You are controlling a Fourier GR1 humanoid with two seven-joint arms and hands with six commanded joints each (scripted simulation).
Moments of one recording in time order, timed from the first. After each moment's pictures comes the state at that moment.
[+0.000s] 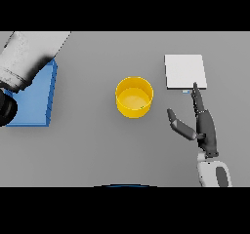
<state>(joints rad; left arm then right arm) -1.65 0.38 -0.96 -0.37 -0.87 -0.21 -0.05 0.09 -0.03 0.10 -1.68 0.22 -0.07 -0.11</state>
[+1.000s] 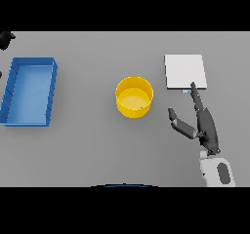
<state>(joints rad) -0.86 0.76 -0.48 -0.86 -0.03 0.33 0.45 0.05 -0.09 0.10 -1.62 0.24 -0.05 -0.12</state>
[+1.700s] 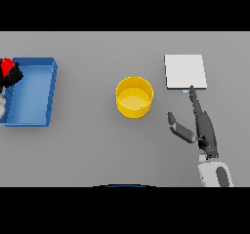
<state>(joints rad) -0.59 0.84 -0.59 -1.13 0.07 0.46 0.61 0.09 -0.07 0.11 -1.64 0.25 -0.06 -0.16</state>
